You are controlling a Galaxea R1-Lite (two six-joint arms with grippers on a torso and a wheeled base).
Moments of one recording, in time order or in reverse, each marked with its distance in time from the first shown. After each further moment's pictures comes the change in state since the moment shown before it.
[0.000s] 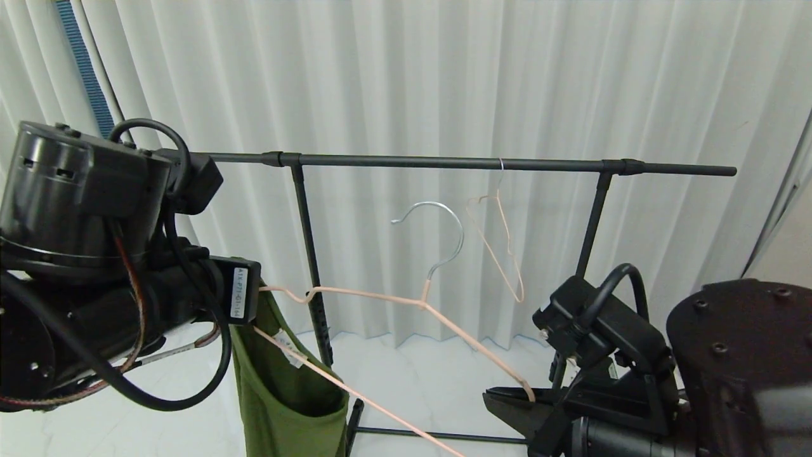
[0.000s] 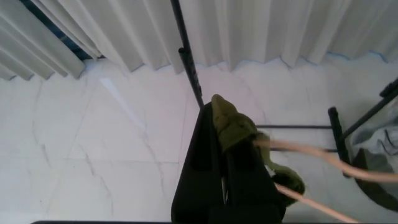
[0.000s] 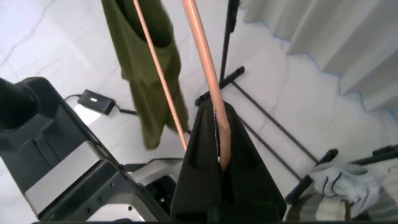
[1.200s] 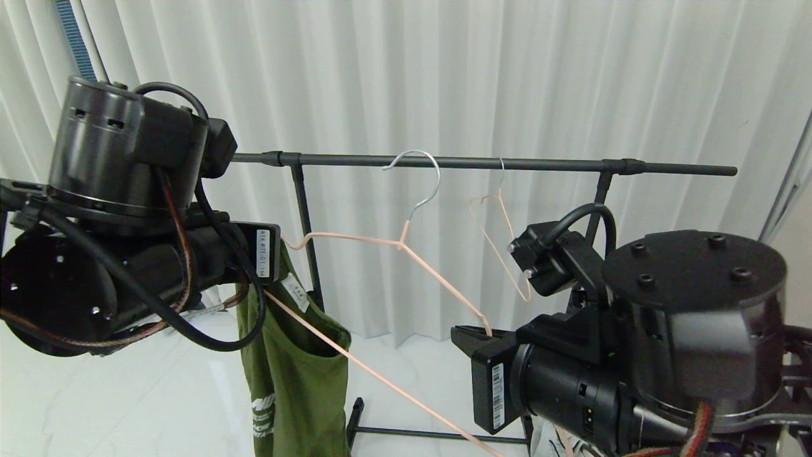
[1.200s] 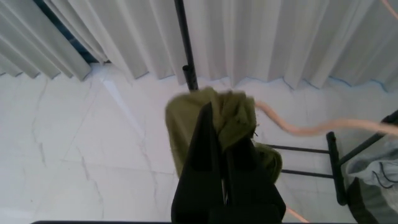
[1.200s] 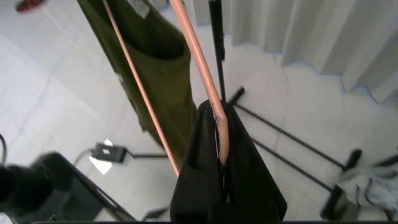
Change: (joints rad) left arm -0.019 0.079 -0.119 0.001 0.058 -0.039; right arm -0.010 0.117 -0.117 -0.147 -0.125 0.125
